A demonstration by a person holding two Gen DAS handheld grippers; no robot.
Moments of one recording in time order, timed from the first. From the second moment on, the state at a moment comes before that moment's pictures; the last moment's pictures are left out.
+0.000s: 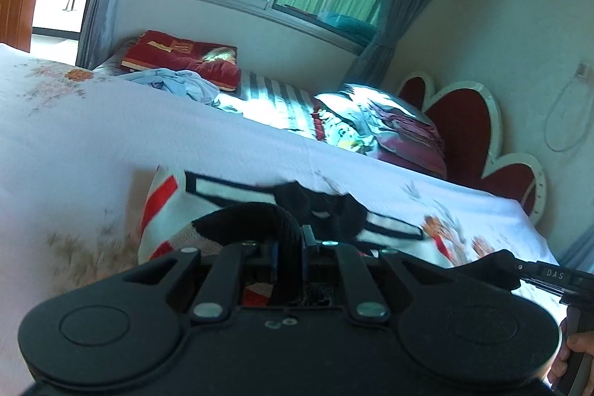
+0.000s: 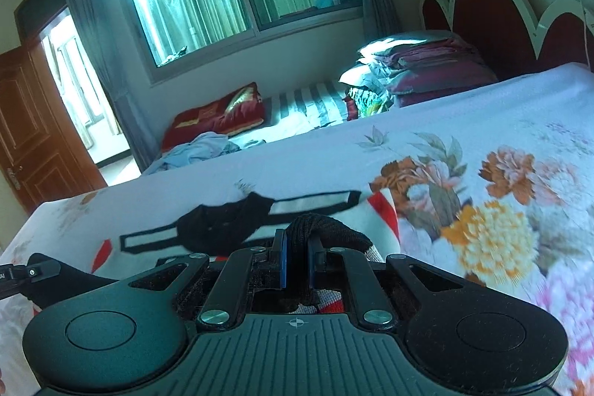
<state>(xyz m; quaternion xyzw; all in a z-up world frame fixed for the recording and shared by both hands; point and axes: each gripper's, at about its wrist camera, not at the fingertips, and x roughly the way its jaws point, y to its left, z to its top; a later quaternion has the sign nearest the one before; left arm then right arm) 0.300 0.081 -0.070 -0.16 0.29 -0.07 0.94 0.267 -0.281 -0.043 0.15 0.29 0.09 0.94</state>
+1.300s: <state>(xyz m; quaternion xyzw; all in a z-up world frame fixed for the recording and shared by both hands) 0.413 0.104 -0.109 -0.13 0.35 -0.01 0.93 0.406 -0.290 -0.099 0.15 0.34 0.09 0.92</state>
